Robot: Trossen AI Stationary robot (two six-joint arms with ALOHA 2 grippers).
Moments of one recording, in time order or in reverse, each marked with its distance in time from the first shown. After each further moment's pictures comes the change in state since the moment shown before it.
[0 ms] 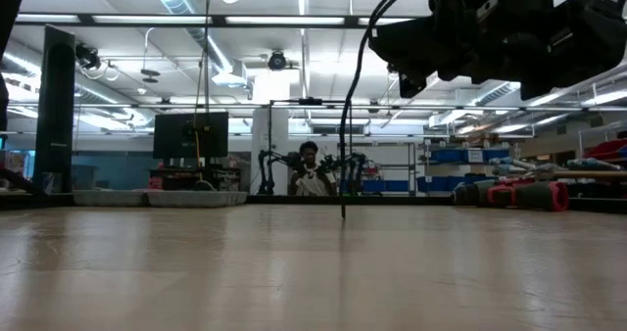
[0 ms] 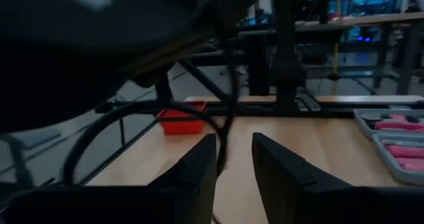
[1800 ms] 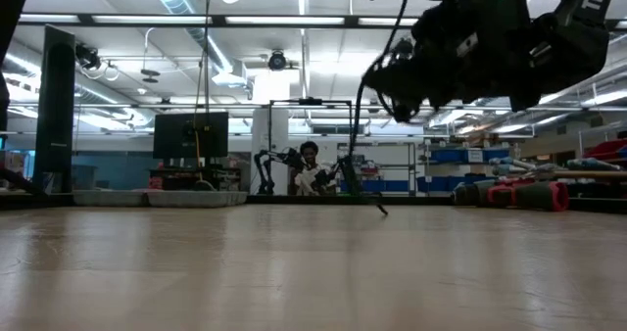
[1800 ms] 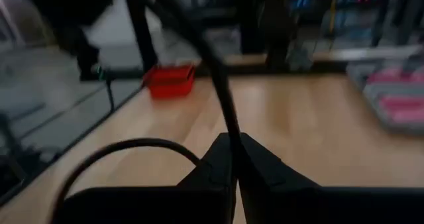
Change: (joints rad) left arm 0.025 0.023 0.000 0.048 -0.011 -0.056; right arm -0.057 0.060 0.030 -0.124 -0.051 -0.011
